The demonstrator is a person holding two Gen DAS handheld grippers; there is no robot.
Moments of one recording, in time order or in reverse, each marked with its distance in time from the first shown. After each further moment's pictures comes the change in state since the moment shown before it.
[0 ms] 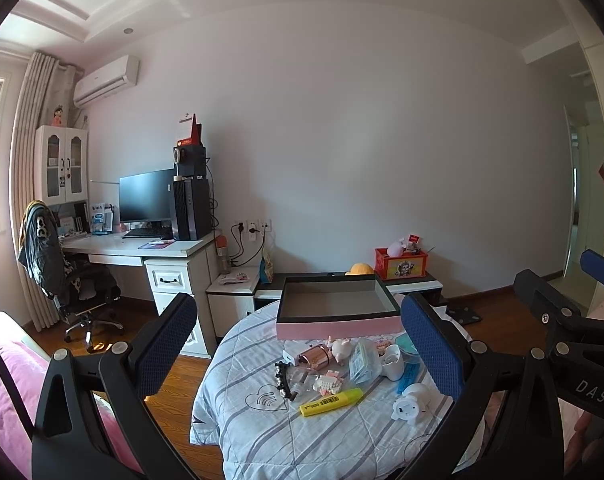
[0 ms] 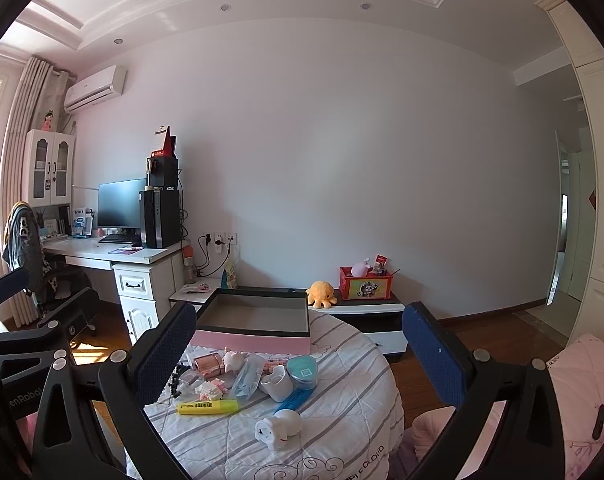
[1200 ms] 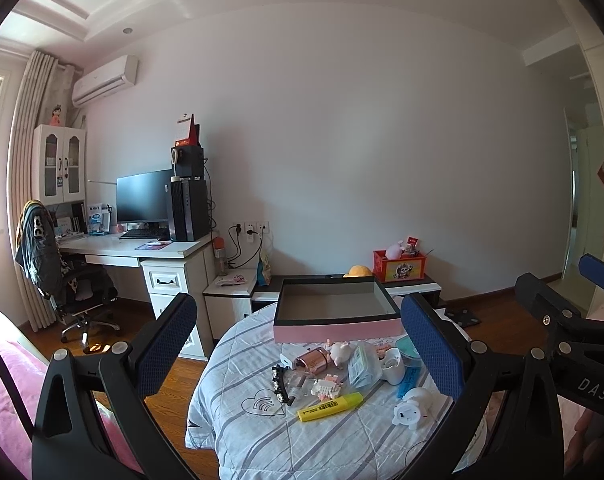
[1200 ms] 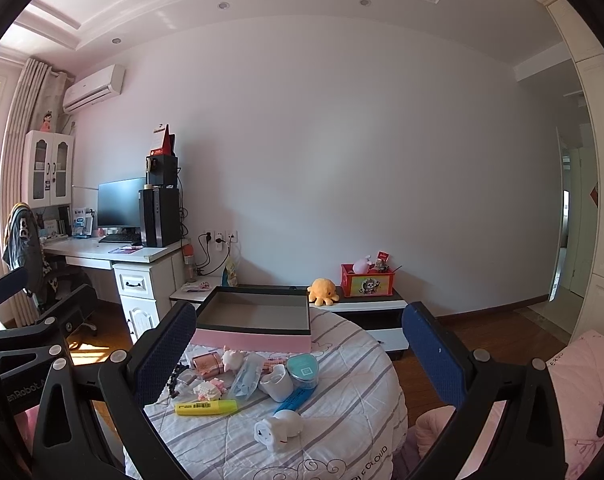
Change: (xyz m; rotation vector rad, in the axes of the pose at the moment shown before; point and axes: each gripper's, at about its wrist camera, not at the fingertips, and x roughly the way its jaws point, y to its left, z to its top) left arm 0.007 0.004 -0.004 -0.002 -0.007 -0.016; right arm 0.010 -0.002 -0.003 0.011 0.013 0.004
